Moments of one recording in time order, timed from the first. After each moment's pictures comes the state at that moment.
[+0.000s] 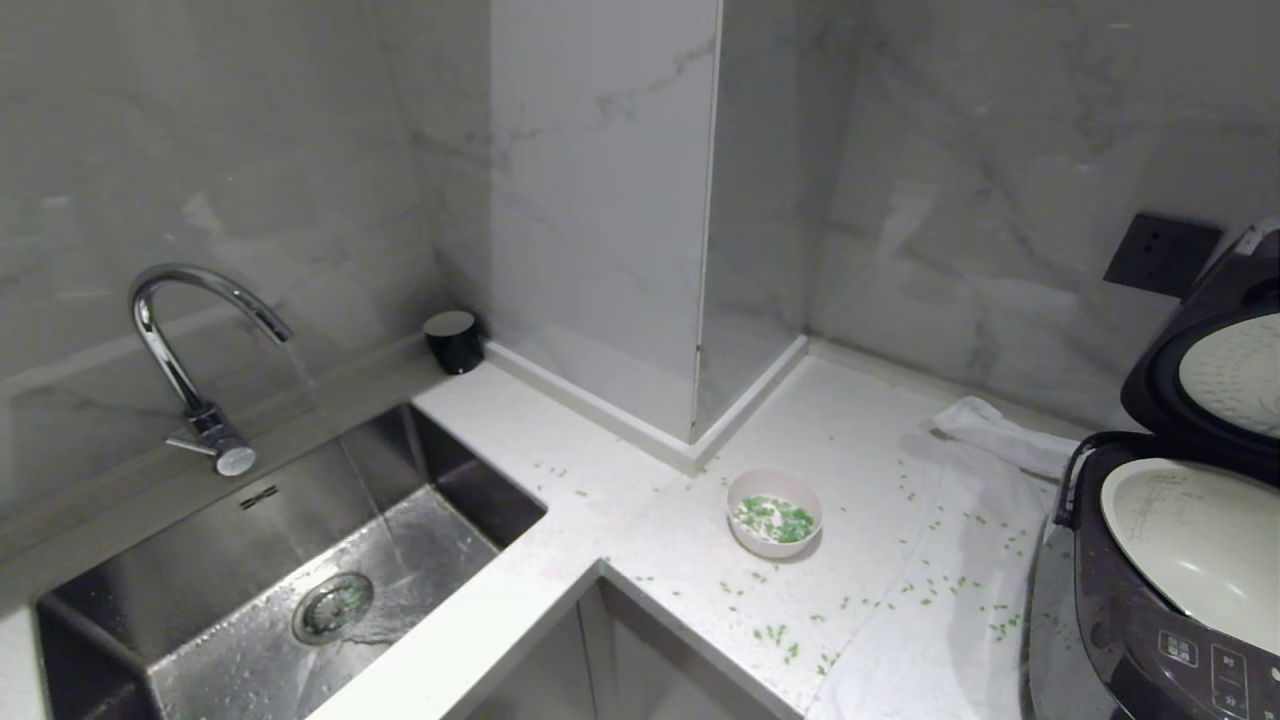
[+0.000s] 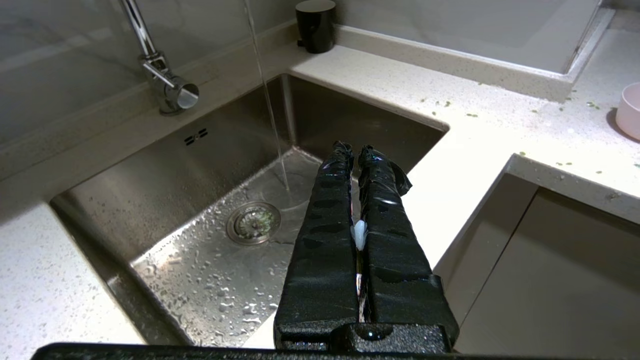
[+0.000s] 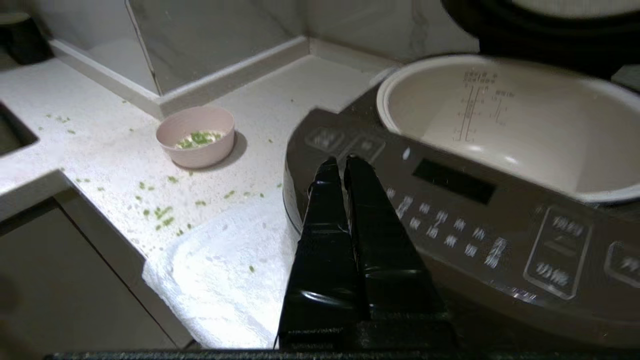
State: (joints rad) left arm 0.00 0.00 0.00 -0.03 -0.01 0.08; right arm 0.00 0.01 -0.04 0.04 0.01 -0.01
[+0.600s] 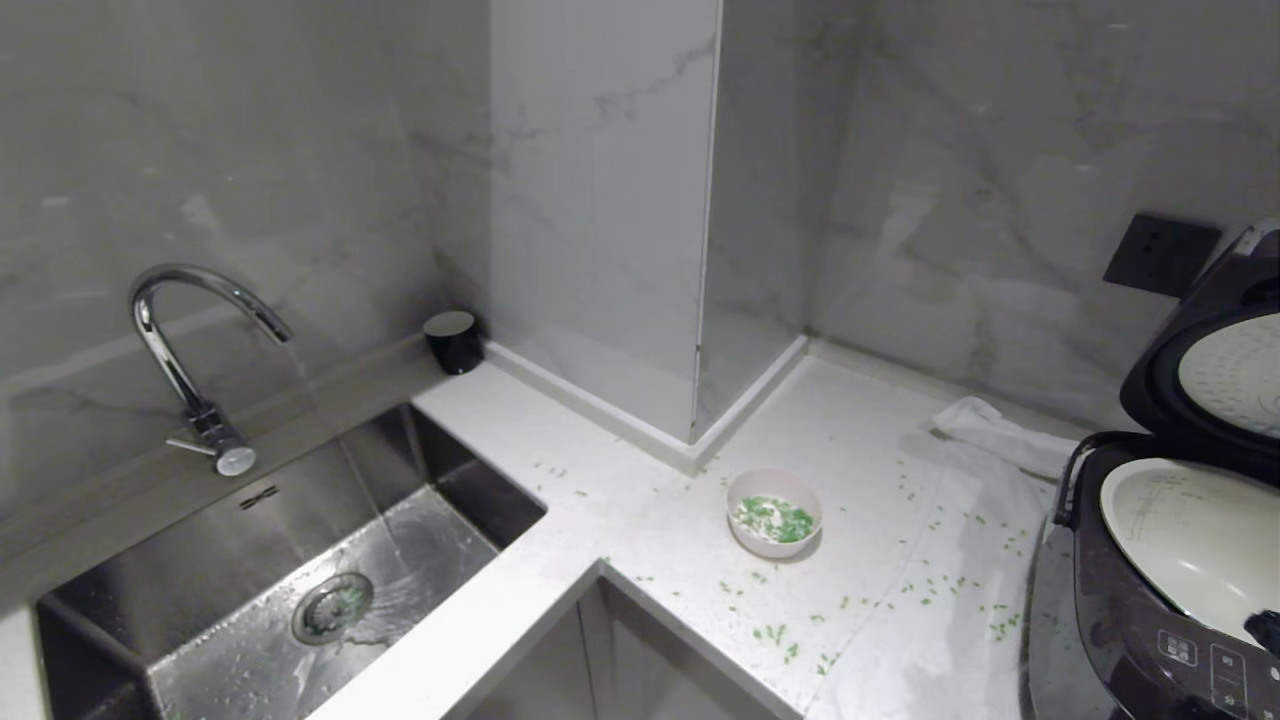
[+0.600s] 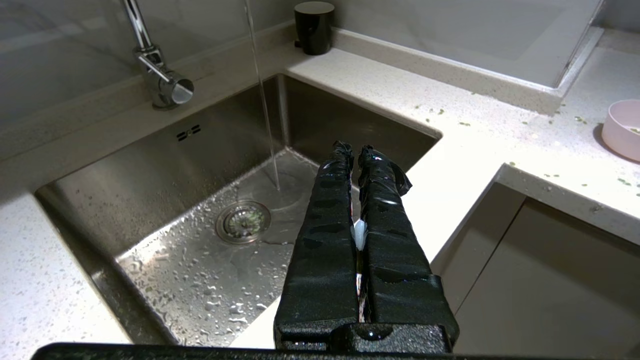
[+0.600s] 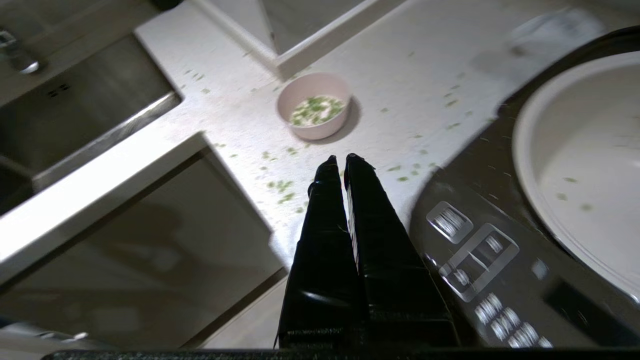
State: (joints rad) left arm 0.00 0.00 0.00 -0.04 0.00 0.03; right arm 0.00 0.61 -0.40 0.07 0.31 0.11
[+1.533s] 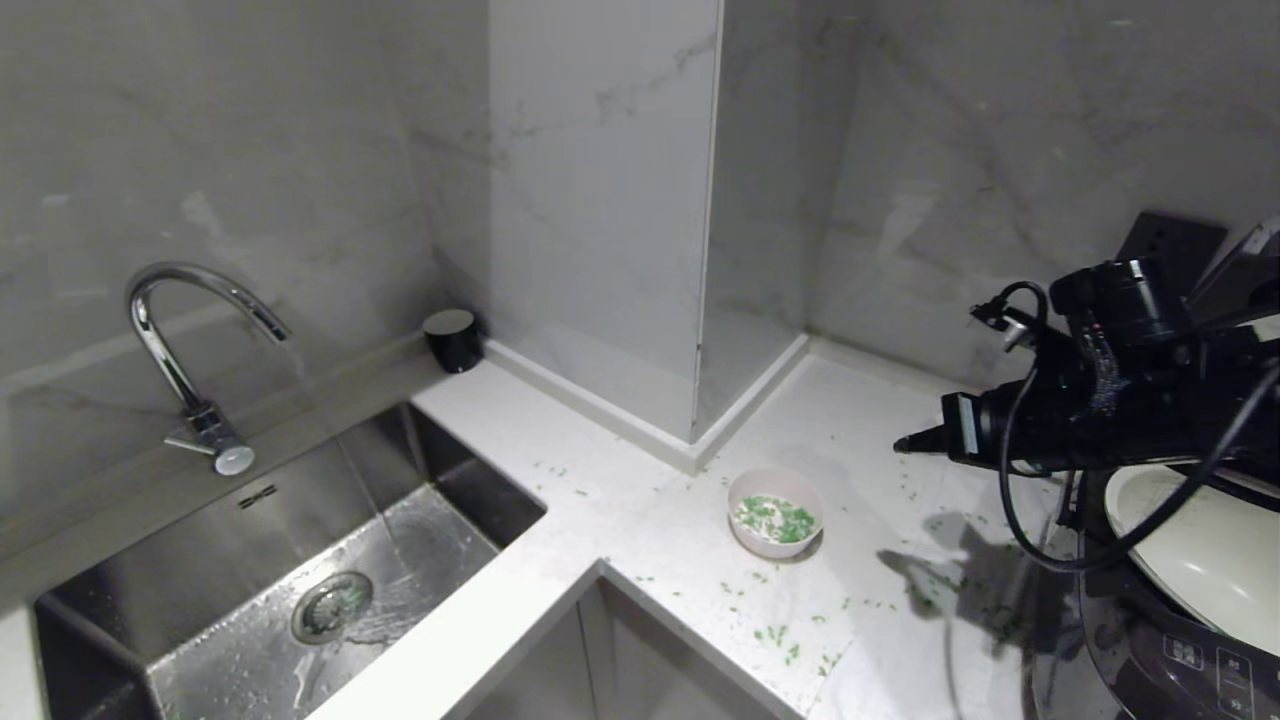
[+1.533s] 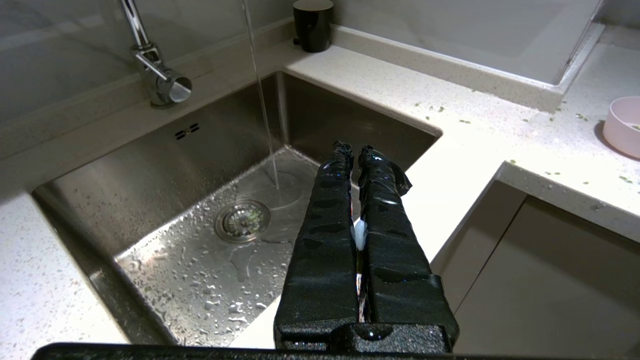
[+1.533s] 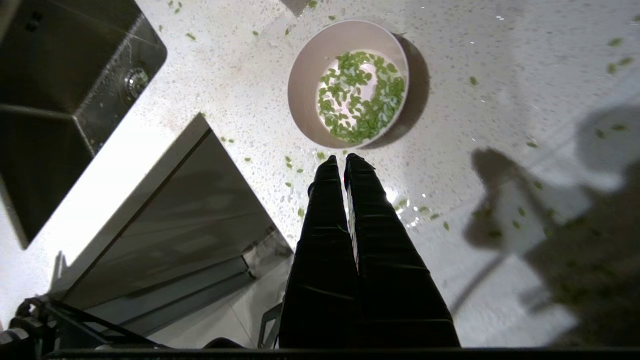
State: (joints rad) left arm 0.00 0.00 0.00 -0.04 -0.01 0.03; right arm 0.15 1.73 -1.02 0.07 0.36 0.22
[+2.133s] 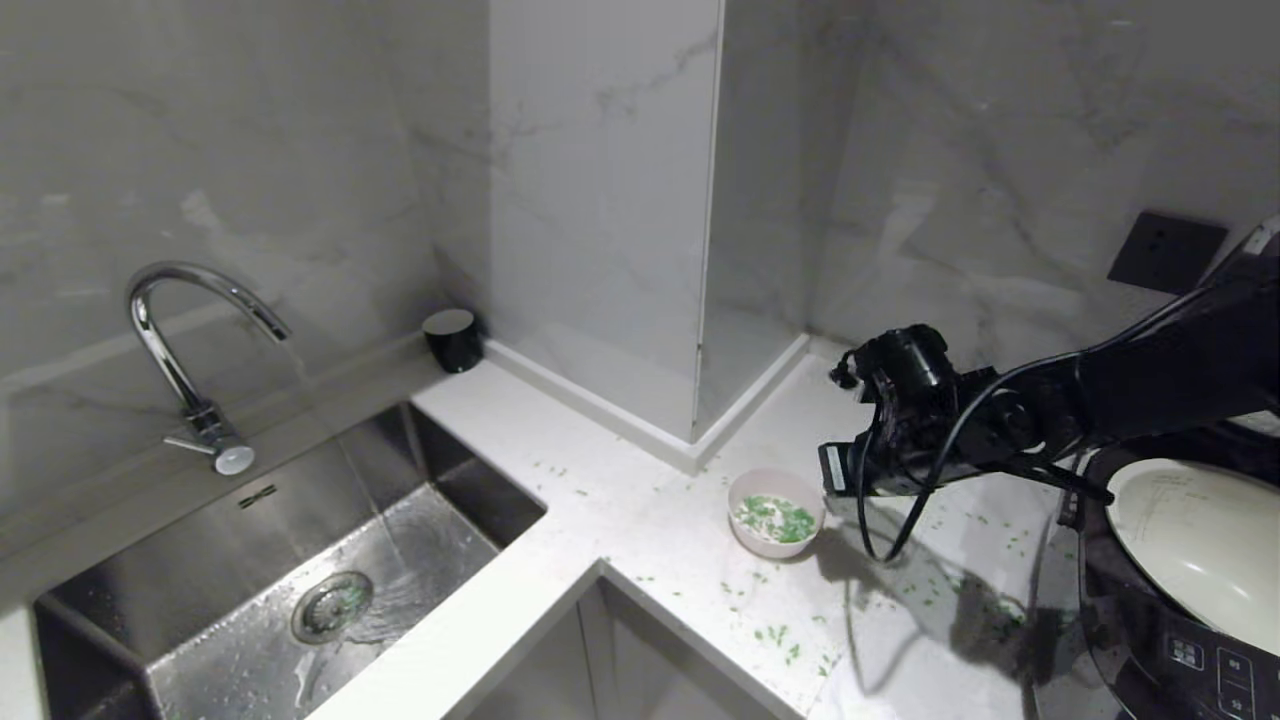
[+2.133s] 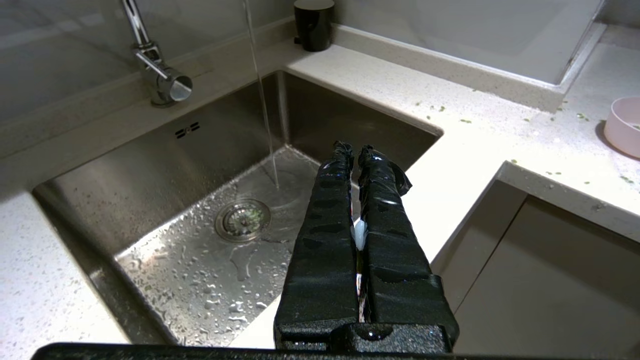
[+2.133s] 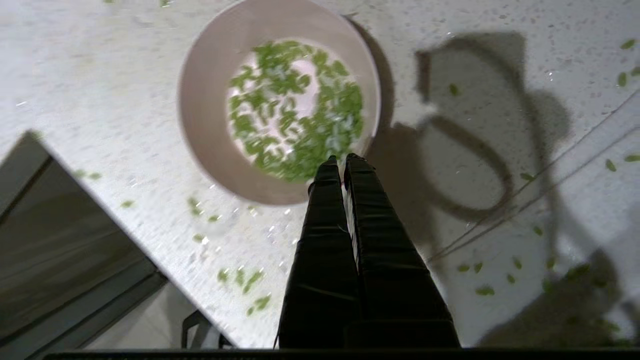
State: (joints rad) left arm 0.00 0.00 0.00 -0.04 -0.01 0.03; right arm 0.32 2.07 -1.20 0.06 0.01 0.22
